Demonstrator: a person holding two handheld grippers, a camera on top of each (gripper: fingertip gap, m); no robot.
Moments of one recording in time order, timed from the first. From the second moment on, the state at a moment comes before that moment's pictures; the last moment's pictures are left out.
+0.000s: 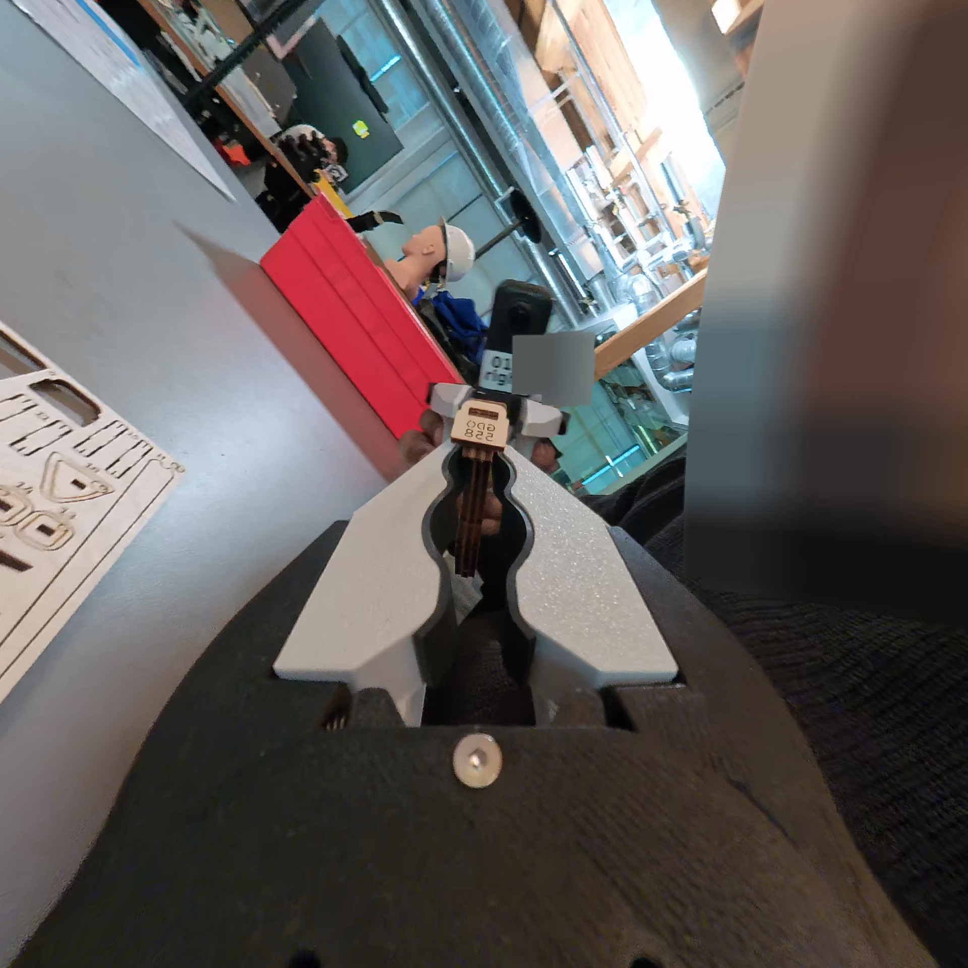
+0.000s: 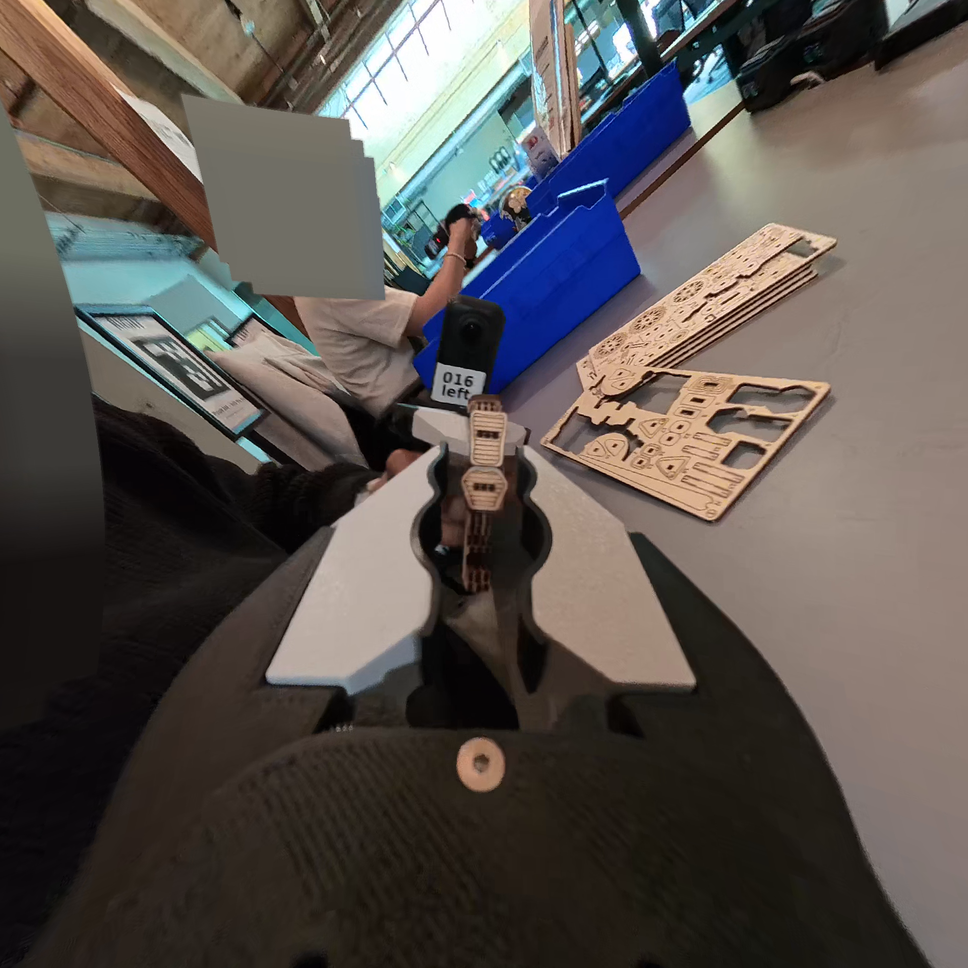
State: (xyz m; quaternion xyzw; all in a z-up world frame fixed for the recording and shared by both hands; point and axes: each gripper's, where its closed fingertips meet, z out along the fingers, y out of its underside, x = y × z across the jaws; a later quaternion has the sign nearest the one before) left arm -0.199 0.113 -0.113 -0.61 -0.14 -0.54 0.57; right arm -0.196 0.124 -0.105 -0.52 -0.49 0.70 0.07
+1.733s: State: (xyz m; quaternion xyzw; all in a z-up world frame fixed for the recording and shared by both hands) left arm -0.194 0.125 -0.140 -0.65 -0.23 -0.48 0.55; right arm -0.201 0.124 -0.167 -0.49 -0.71 0.35 0.35
